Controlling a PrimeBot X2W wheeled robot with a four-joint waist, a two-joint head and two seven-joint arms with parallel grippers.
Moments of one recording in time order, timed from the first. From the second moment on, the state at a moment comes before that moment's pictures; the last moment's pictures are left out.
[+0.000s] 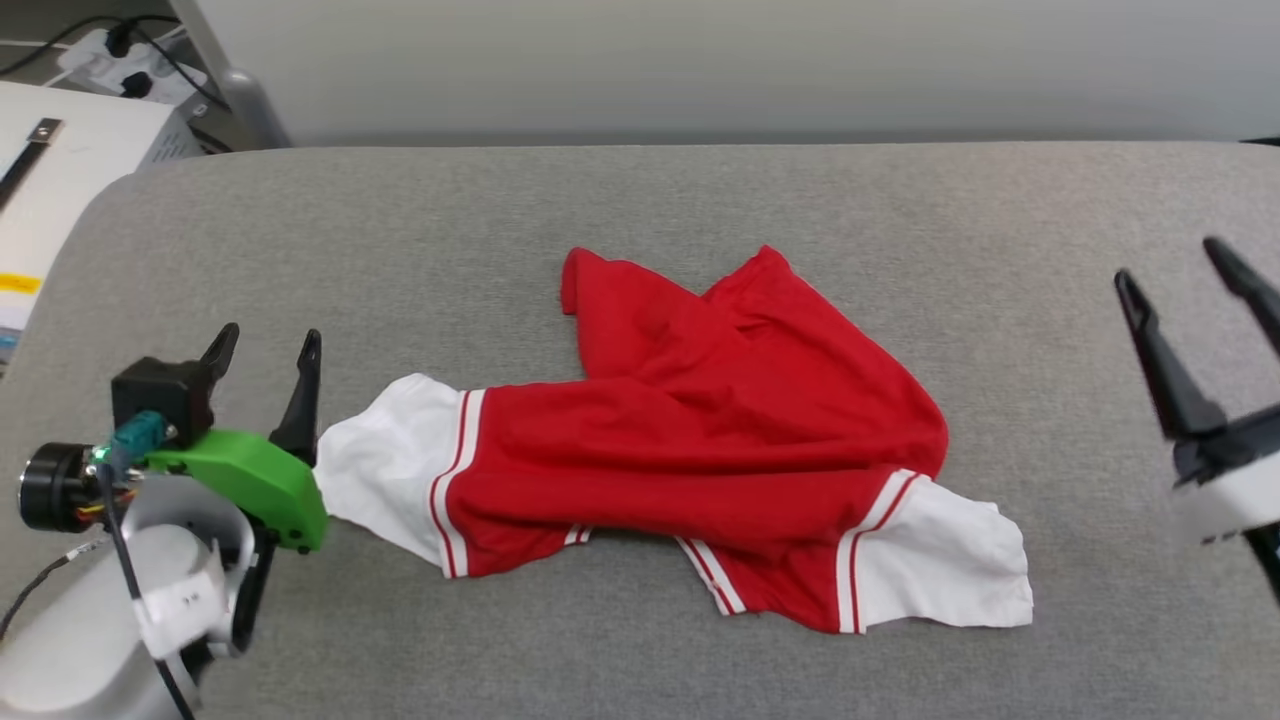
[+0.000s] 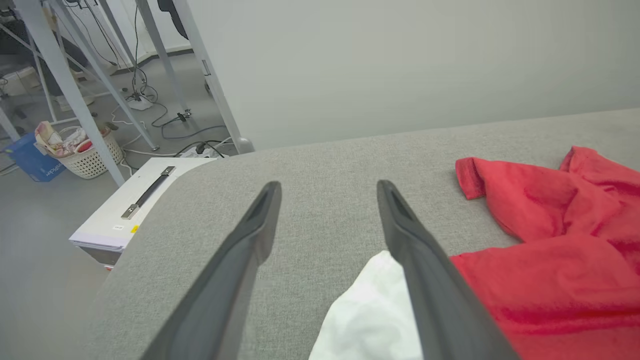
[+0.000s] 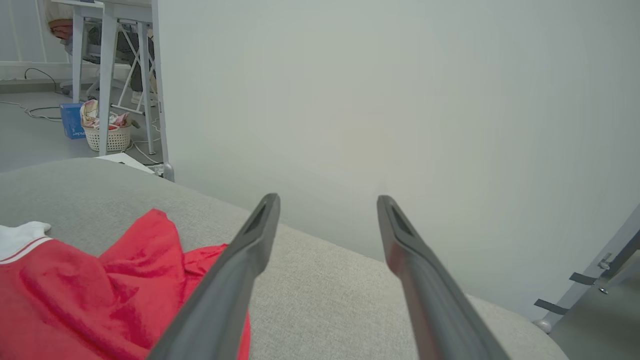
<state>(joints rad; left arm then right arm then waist) -0.49 0.73 -0.76 0.27 -0.88 0.24 -0.25 -0.20 -0.56 0.17 -0.04 0.41 0.13 -0.21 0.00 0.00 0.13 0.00</state>
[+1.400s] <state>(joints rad) -0.16 0.16 -0.14 0.00 -0.17 0.09 -0.26 -0.73 -0.69 0.82 0.33 0.90 0.13 0.54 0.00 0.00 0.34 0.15</state>
